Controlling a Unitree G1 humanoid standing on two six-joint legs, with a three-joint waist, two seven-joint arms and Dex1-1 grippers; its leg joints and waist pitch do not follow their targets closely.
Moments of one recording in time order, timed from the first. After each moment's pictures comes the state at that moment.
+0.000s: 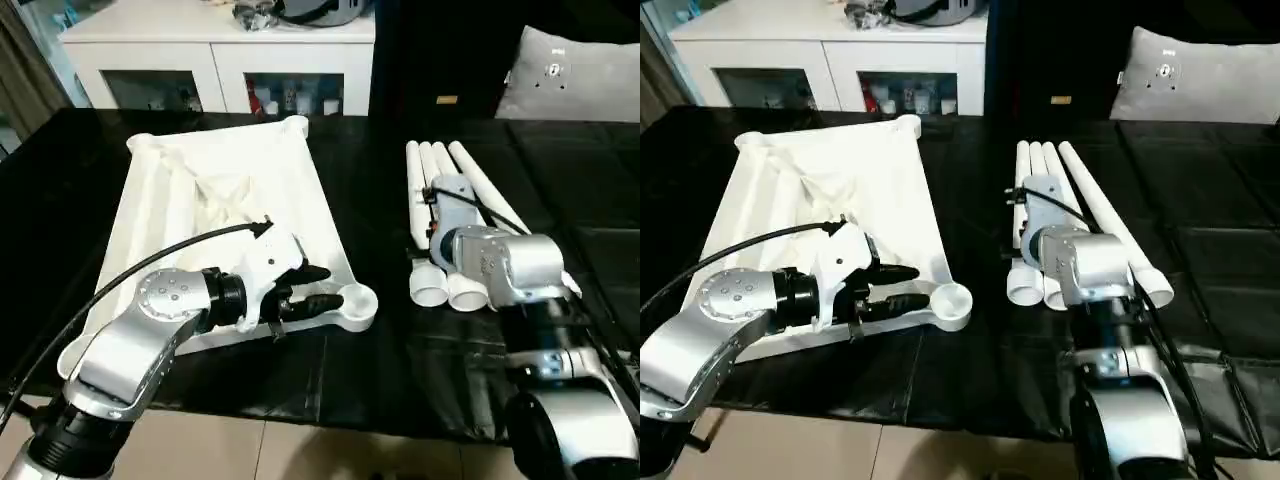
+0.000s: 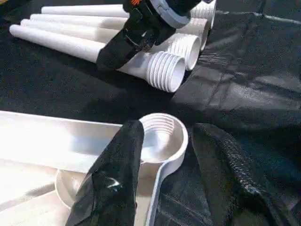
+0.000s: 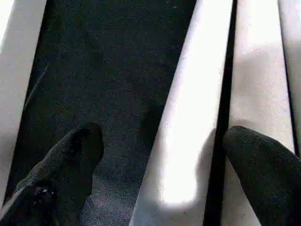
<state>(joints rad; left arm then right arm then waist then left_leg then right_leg) -0.32 0.48 -0.26 -0.29 -0.22 0.61 -0.86 -0.75 -0.19 -0.06 0.42 0.14 1.02 0.11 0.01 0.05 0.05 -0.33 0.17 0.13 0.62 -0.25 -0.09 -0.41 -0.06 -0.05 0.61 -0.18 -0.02</state>
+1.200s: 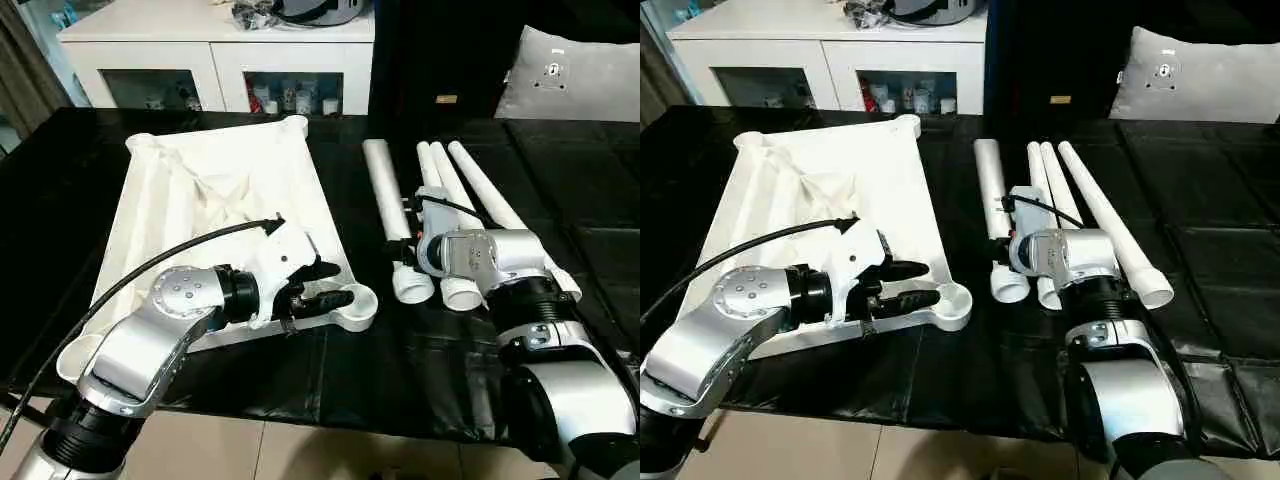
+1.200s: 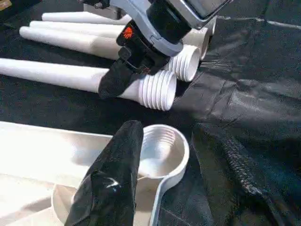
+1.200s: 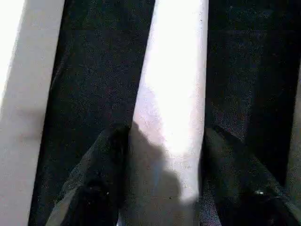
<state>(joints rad) -0.35 0.46 -0.29 -0.28 -0.22 0.62 -0.81 -0.84 -0.18 -0.07 0.69 0.16 0.94 0.22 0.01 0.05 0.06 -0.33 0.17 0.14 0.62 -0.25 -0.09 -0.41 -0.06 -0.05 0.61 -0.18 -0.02</state>
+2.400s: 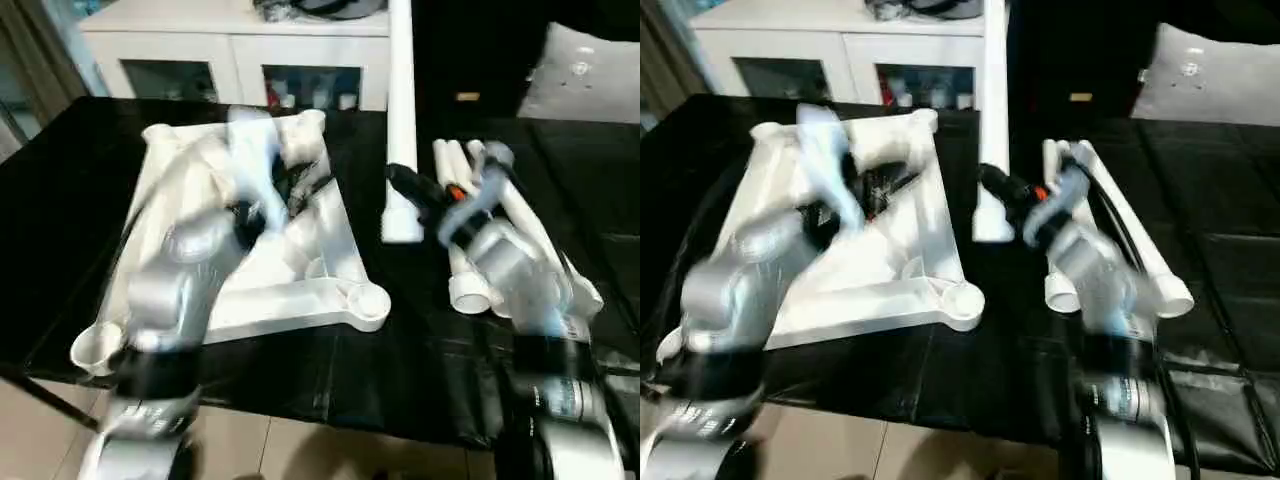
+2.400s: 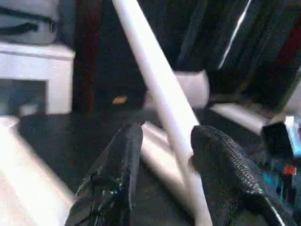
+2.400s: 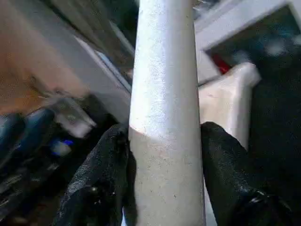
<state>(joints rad) -0.60 0.07 0.07 -0.09 -0.44 0.64 -0.42 -0.55 -0.09 -0.35 0.17 0.61 0.69 0.57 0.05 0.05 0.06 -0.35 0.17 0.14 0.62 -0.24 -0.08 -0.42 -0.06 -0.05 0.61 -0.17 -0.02</state>
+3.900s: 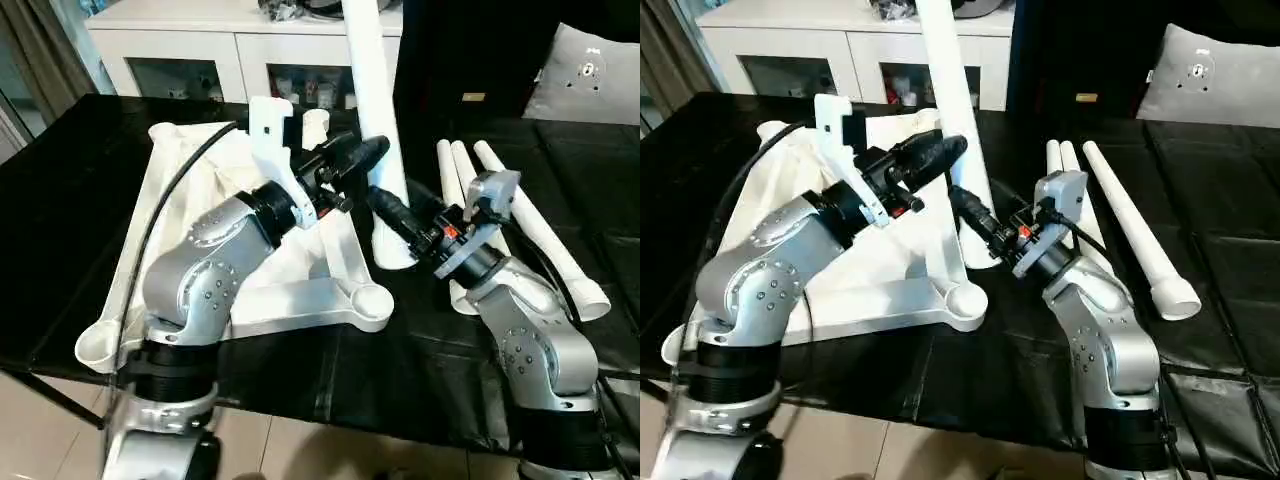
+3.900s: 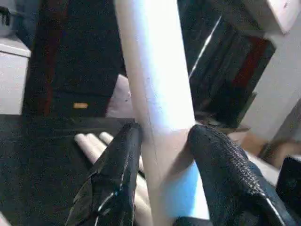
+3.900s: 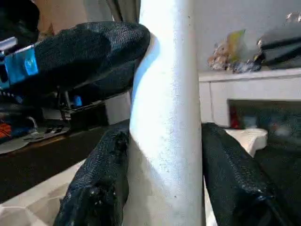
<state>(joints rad) -0.60 0.01 0.04 -0.14 -0.58 0.69 -0.39 -0.30 -0.12 -0.06 -0.13 0.38 0.28 0.64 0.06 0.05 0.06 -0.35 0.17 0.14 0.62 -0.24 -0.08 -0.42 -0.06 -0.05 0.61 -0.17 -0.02</state>
